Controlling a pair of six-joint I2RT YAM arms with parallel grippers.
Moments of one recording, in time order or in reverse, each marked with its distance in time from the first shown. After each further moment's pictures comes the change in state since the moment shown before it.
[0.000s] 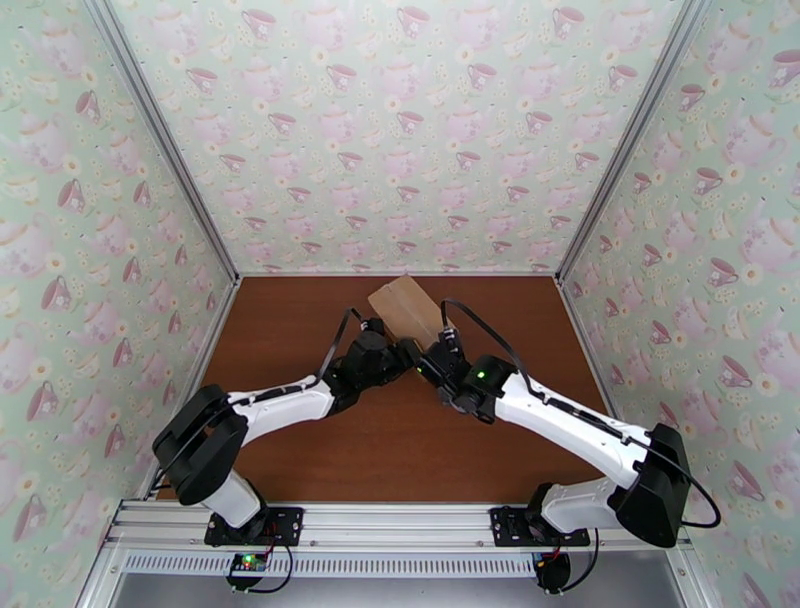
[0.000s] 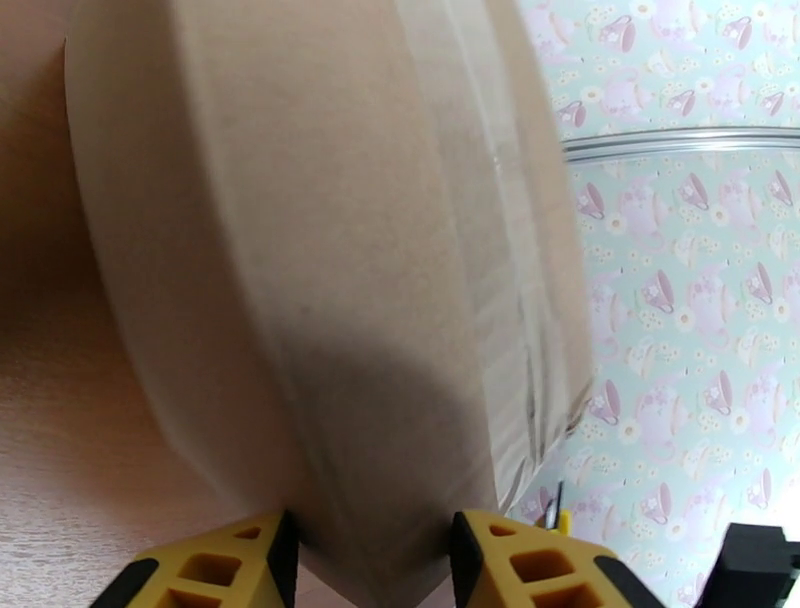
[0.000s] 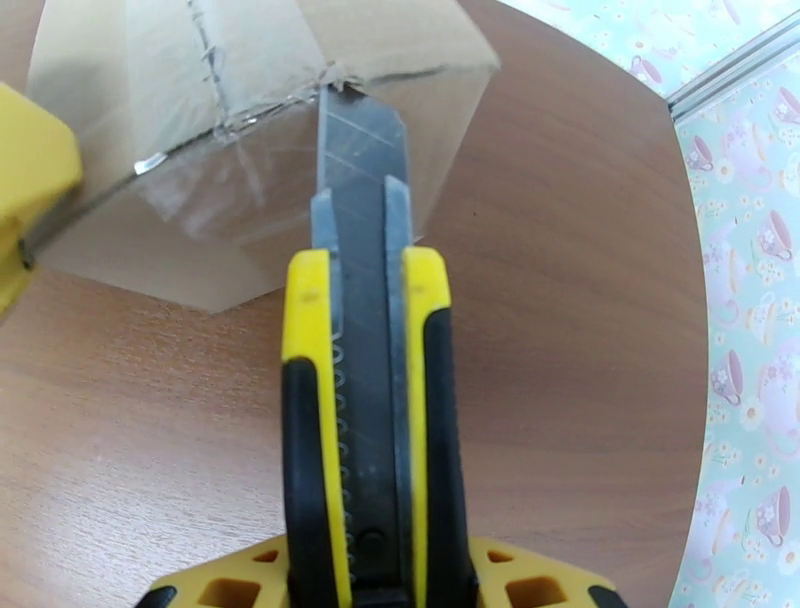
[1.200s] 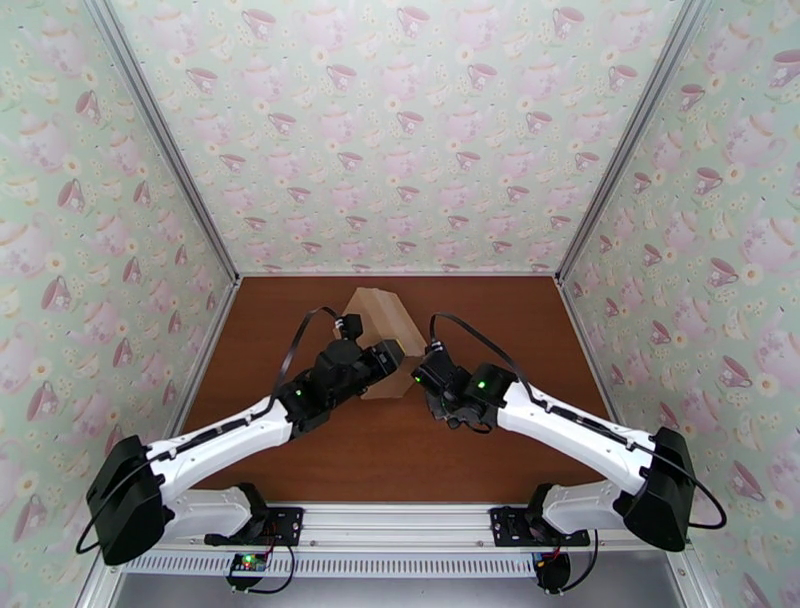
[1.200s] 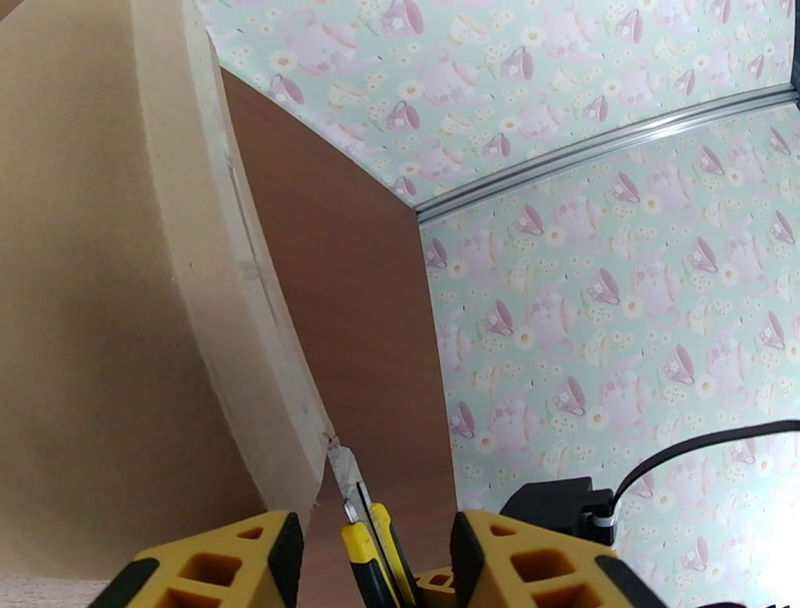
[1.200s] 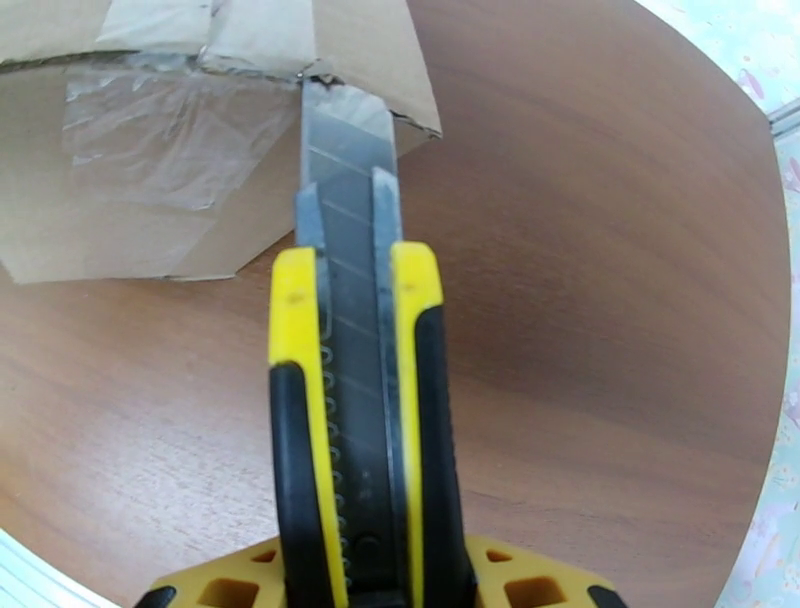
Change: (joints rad) left arm -0.045 -0.387 -0.121 -0.169 -0.159 0.124; right arm 0.046 -0.034 -0.051 0.056 -0.214 -0.035
